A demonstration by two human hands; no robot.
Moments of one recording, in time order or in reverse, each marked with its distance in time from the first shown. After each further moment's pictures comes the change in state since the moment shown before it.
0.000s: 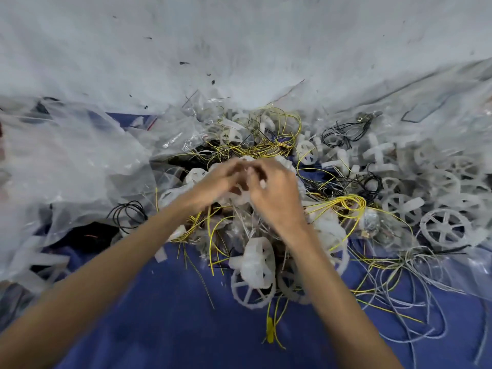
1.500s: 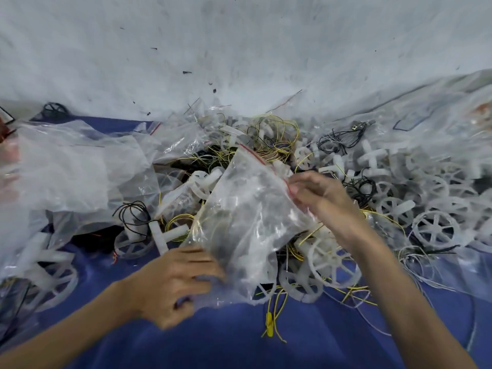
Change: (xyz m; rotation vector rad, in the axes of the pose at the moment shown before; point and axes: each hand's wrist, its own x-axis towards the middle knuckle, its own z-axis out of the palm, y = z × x) left_hand -0.151 -0.013 0.000 0.903 -0.379 0.759; right_hand -0.028 0.036 -0.067 0.643 -0.299 0.291
